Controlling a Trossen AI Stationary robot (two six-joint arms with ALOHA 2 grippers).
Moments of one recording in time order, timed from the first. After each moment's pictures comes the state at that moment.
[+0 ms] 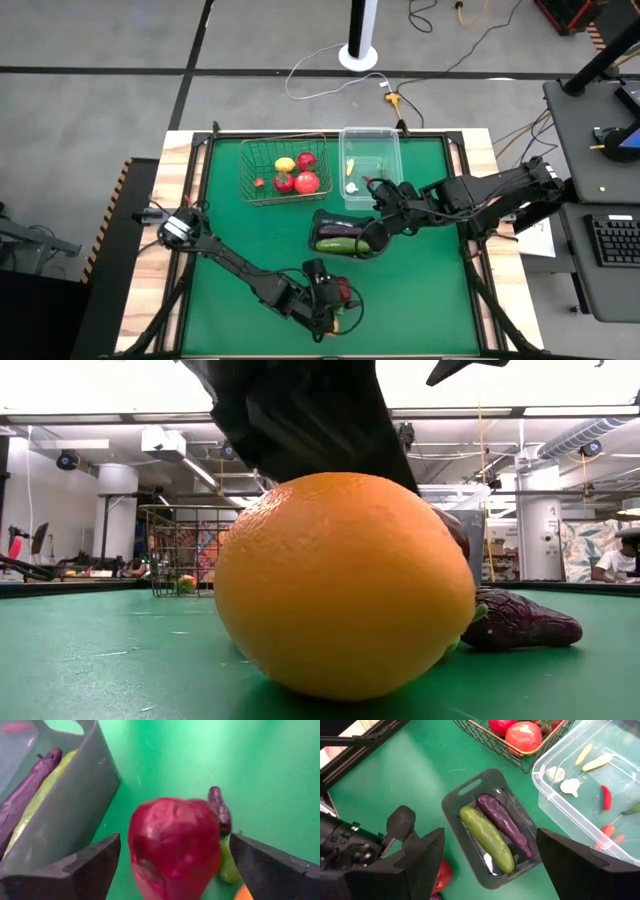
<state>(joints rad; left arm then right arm) -0.55 2.09 1.51 -0.39 -0.56 -0.53 0.28 1.46 1.54 -1.04 0.38 0.92</state>
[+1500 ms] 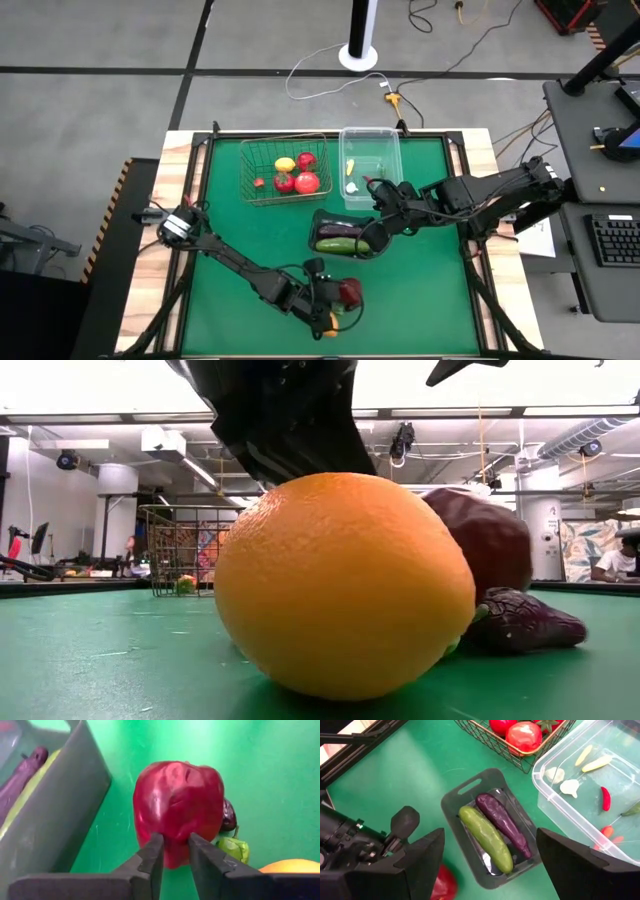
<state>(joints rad) -0.54 2.08 1.46 -0.32 -0.51 -0.48 0.28 1.46 1.53 -1.04 0.38 0.91</state>
